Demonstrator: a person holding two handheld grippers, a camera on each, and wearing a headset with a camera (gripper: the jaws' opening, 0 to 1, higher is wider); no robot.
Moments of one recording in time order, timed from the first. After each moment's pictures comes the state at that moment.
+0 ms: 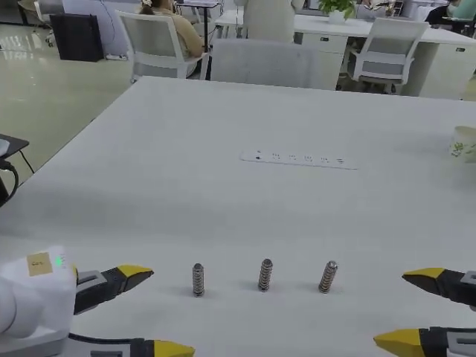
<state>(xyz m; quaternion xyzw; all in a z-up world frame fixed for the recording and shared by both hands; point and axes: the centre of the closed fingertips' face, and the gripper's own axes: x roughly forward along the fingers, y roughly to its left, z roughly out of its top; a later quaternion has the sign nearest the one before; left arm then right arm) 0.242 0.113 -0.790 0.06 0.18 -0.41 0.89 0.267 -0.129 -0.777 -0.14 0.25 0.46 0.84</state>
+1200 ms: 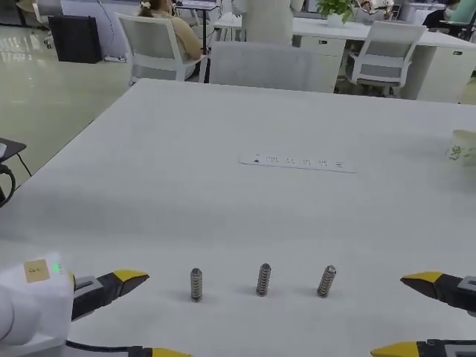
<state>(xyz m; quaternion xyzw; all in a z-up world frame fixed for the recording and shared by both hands) 0.244 0.114 -0.793 0.05 0.19 -0.41 0.89 0.266 -0.127 -0.779 -0.15 0.25 0.47 0.83</state>
